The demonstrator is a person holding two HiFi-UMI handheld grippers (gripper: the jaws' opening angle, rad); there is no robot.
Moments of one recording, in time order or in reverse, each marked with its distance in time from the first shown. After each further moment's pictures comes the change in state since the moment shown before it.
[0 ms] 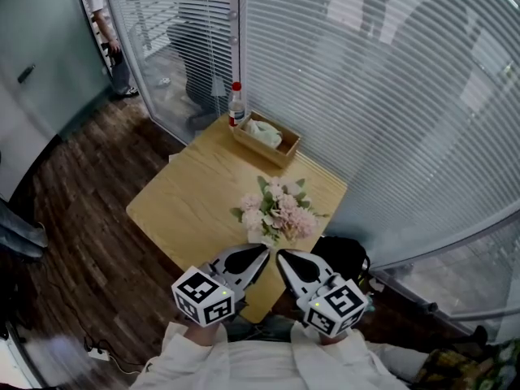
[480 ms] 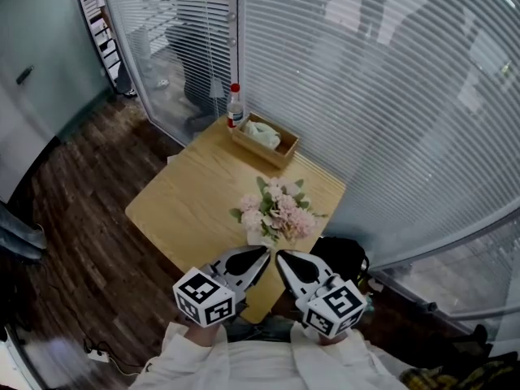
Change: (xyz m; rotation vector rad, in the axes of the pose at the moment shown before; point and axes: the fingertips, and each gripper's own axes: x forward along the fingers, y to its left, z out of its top) left arm 0.001 -0.003 -0.004 -0.007 0.012 -0.012; right arm -0.001 0.002 0.000 -0.018 0.009 -0.013
